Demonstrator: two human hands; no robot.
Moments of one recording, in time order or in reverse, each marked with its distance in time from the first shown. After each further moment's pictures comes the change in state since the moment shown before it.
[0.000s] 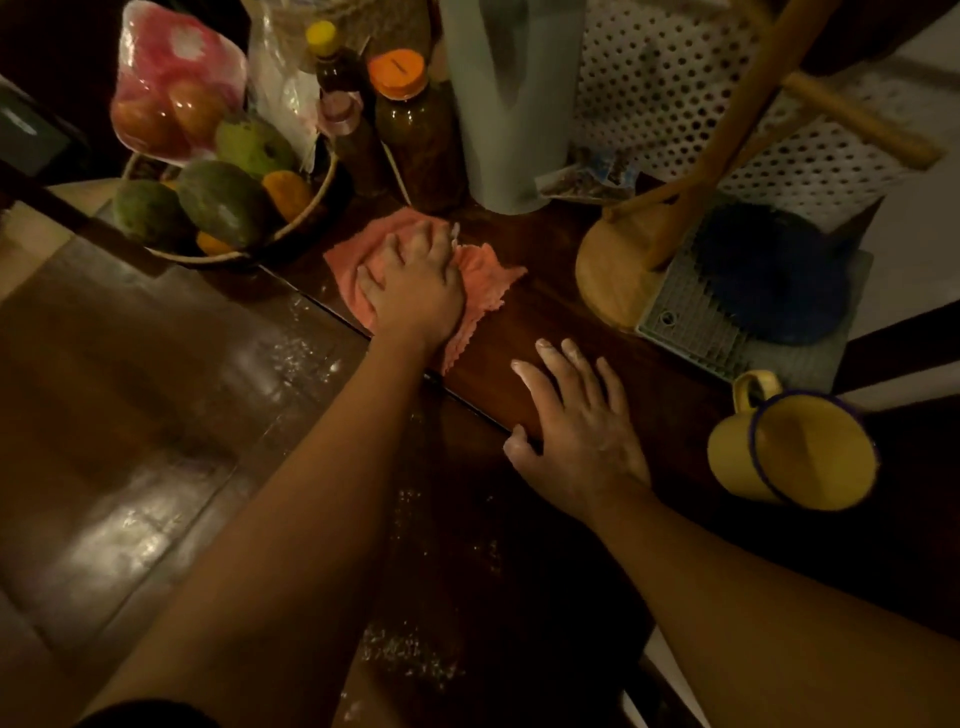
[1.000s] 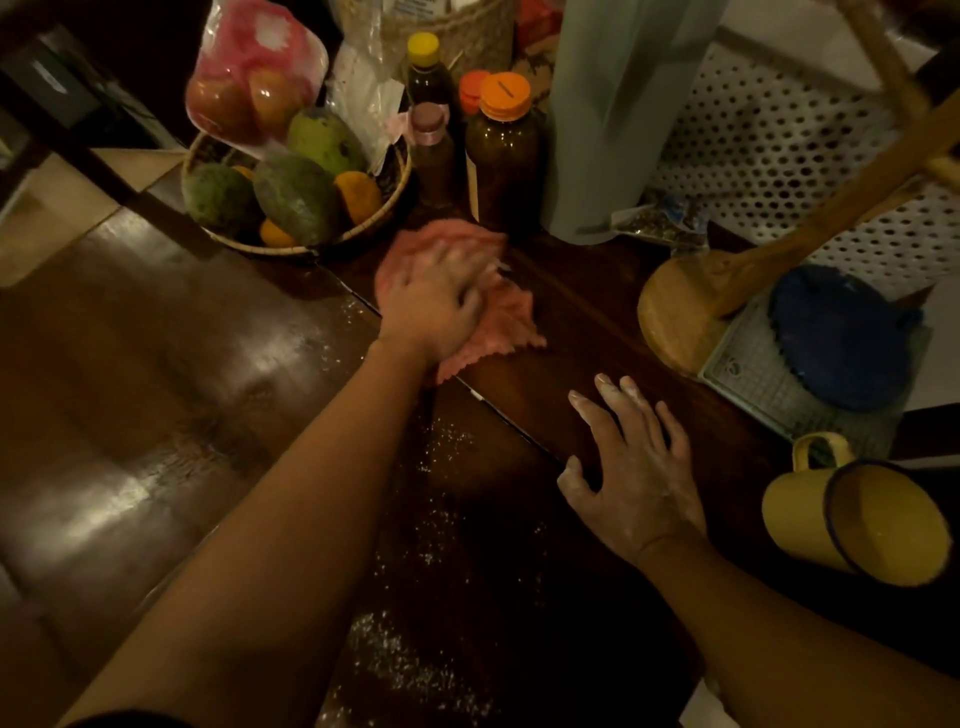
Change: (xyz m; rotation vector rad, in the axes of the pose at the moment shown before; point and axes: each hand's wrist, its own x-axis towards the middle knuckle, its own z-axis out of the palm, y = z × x) left_hand 0.008 -0.061 -0.019 -0.090 0.006 0.211; right_hand 0.000 -0.002 0.007 -0.073 0.095 0.018
